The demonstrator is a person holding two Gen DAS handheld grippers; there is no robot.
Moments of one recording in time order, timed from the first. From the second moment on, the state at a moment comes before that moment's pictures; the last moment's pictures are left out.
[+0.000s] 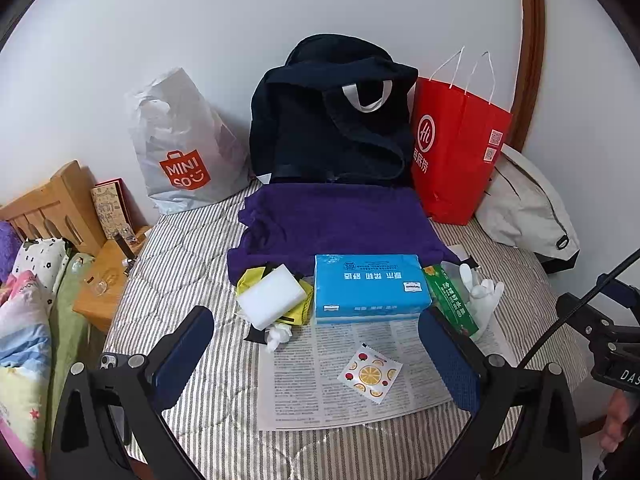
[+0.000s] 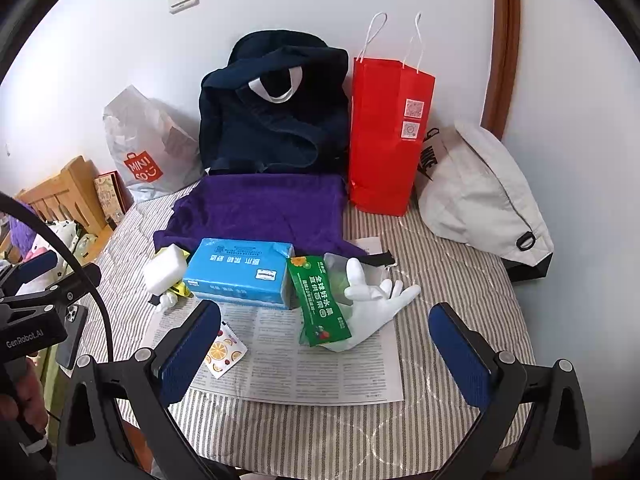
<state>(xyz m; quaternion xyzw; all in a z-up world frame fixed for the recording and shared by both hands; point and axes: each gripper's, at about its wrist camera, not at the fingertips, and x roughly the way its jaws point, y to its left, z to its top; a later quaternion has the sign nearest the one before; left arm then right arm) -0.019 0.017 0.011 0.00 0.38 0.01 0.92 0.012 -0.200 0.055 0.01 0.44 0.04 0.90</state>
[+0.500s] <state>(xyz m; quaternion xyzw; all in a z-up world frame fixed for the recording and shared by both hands) -0.021 0.016 0.014 0.00 0.38 0.01 0.93 0.007 -0.199 0.059 0.01 0.43 0.04 0.90</state>
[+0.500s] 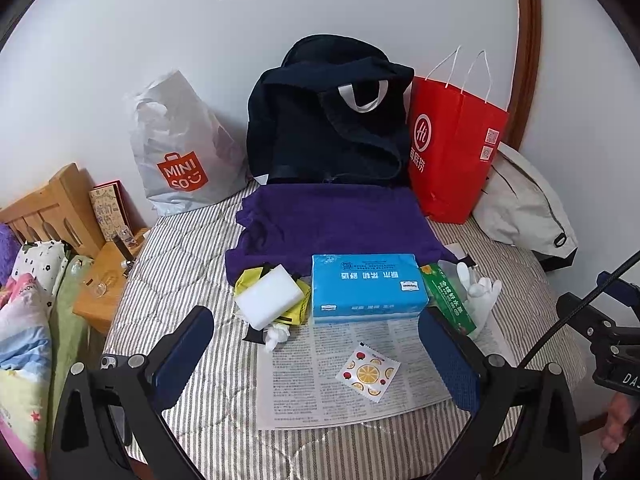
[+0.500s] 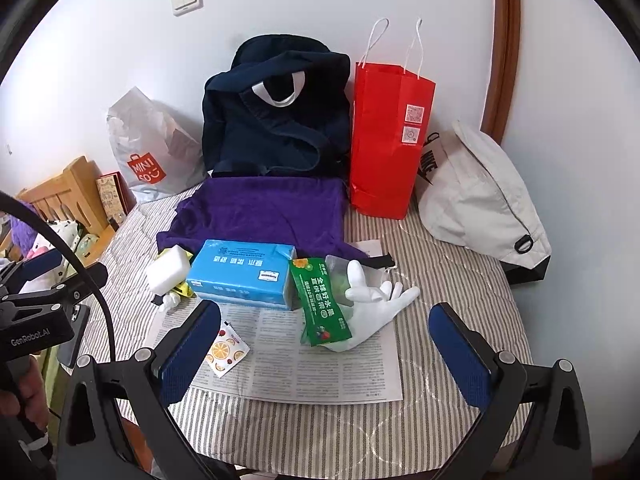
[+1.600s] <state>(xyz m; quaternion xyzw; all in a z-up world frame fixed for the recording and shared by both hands) -0.023 0.016 0.012 0.00 0.38 0.01 0.93 0.005 -0.200 0.066 0.00 0.43 0.04 0.90</state>
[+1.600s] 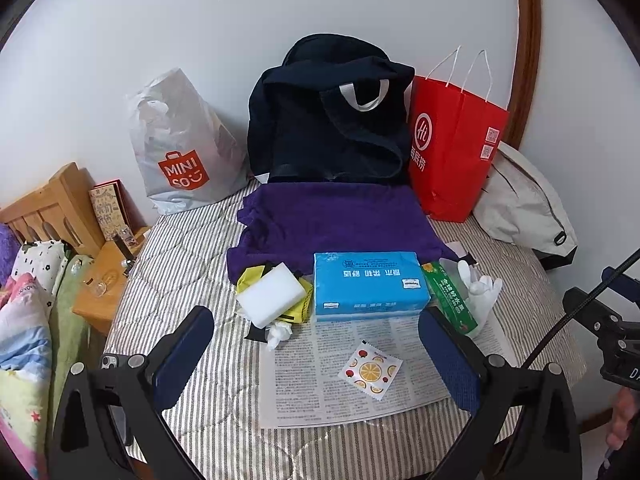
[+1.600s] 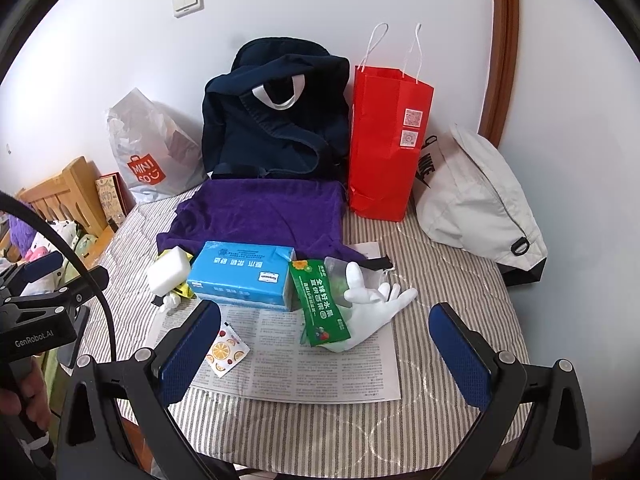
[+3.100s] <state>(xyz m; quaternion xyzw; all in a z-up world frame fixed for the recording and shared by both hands) 0.011 0.030 -0.032 -0.01 0.41 0.01 0.91 0.036 -0.220 -0.007 0.00 0.47 0.04 0.88</state>
